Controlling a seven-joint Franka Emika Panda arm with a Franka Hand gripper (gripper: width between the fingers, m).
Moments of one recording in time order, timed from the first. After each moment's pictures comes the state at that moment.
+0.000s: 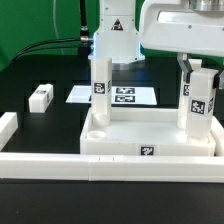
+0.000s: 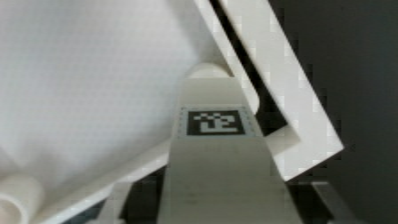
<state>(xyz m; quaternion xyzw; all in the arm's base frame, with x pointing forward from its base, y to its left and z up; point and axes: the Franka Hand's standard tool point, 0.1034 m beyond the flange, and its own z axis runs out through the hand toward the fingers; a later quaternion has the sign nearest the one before) 0.614 0.103 0.119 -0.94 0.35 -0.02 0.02</state>
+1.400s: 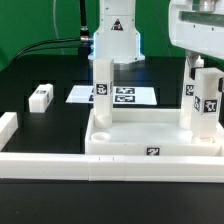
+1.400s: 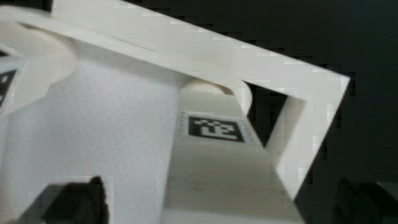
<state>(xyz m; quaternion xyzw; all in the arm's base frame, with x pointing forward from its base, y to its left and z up) 0.610 0.115 0.118 -0.85 0.52 -0.01 0.04</state>
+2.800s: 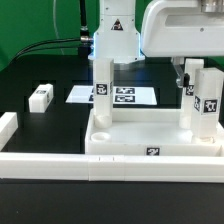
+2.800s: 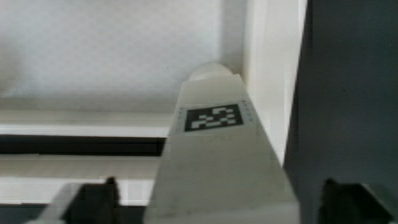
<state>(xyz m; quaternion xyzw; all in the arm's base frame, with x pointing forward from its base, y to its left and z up) 0.611 0.111 0.116 -1.00 -0.01 -0.03 0.01</state>
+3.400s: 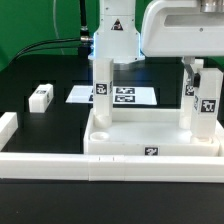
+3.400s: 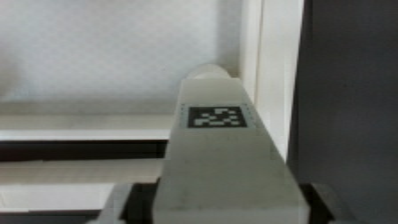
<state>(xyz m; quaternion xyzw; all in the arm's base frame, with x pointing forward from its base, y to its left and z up) 0.611 0.111 0.116 -1.00 0.04 -0.03 0.01</state>
